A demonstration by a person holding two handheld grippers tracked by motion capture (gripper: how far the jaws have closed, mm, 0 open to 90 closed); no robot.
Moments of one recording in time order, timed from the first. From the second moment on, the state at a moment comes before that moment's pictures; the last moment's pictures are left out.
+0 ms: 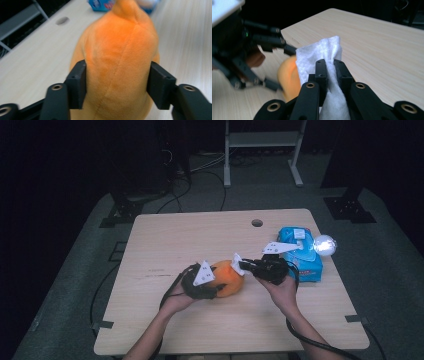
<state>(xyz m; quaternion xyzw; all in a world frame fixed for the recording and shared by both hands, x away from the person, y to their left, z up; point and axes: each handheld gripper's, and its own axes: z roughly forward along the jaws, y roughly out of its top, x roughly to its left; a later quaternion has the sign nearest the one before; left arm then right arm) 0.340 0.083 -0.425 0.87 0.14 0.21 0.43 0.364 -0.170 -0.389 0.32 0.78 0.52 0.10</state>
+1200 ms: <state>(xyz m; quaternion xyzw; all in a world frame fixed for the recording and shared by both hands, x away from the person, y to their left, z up) 0.350 0.079 -0.432 0.86 0.14 0.08 0.48 0.322 -0.202 -0.414 0.27 0.82 0.50 0.05</state>
